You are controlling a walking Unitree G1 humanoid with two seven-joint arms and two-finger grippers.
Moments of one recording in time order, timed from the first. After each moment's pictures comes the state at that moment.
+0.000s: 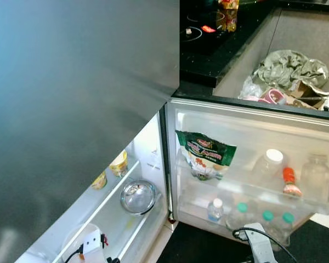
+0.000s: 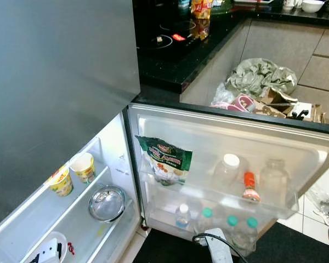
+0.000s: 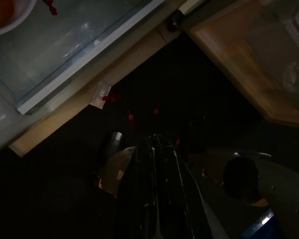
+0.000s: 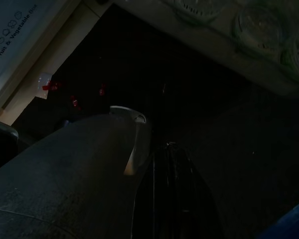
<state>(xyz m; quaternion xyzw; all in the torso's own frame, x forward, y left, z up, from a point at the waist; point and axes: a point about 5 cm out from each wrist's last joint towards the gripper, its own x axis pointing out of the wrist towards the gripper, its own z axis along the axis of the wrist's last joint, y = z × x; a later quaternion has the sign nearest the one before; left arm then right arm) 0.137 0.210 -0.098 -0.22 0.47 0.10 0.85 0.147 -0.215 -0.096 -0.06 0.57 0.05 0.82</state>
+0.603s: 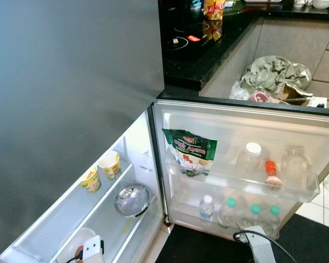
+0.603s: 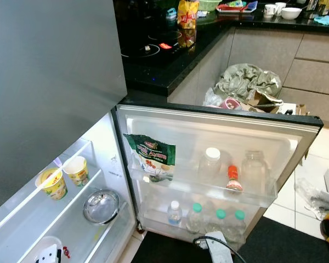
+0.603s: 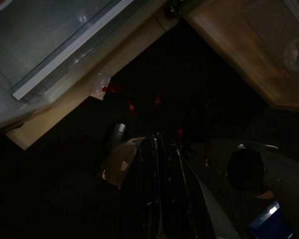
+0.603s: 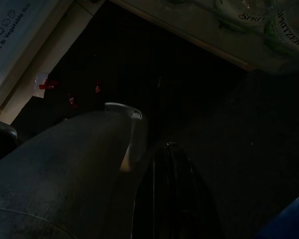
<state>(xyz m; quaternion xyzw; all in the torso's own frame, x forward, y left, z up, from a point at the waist) 0.131 0.209 -0.100 -0.22 0.48 0.10 0.84 0.149 -0.214 -0.095 -0.06 0.57 0.05 0.82</state>
